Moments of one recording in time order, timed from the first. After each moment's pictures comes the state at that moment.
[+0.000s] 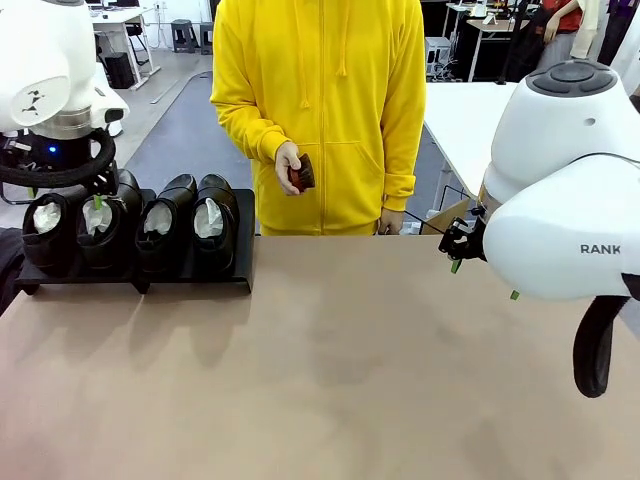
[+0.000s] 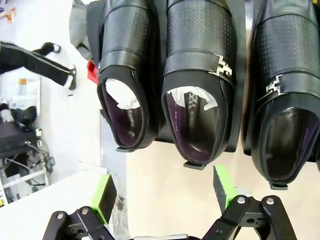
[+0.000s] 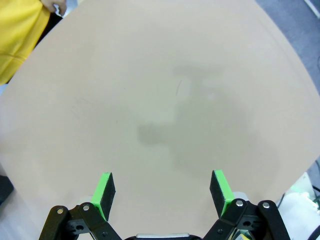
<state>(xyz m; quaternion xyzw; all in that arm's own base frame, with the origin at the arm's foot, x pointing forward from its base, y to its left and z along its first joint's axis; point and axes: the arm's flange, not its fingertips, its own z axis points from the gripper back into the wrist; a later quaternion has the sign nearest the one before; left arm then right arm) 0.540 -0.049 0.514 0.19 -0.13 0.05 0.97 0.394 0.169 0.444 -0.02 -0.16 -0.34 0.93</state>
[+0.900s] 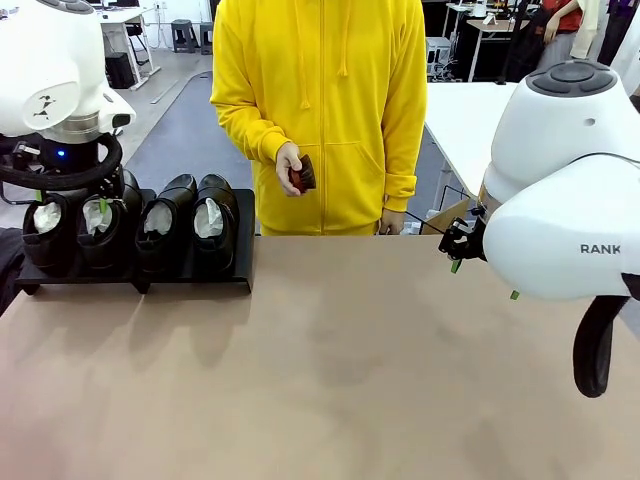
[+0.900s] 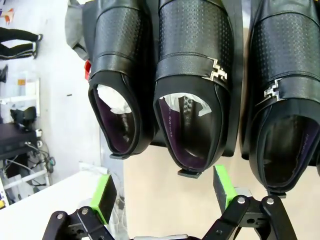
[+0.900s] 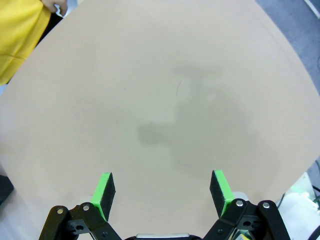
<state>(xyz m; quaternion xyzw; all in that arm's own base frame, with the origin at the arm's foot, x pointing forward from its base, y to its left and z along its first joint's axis) 0.550 -0.052 0.504 0.19 -0.12 0.04 0.97 0.394 0.169 0.444 -0.02 -0.16 -0.34 0.93</state>
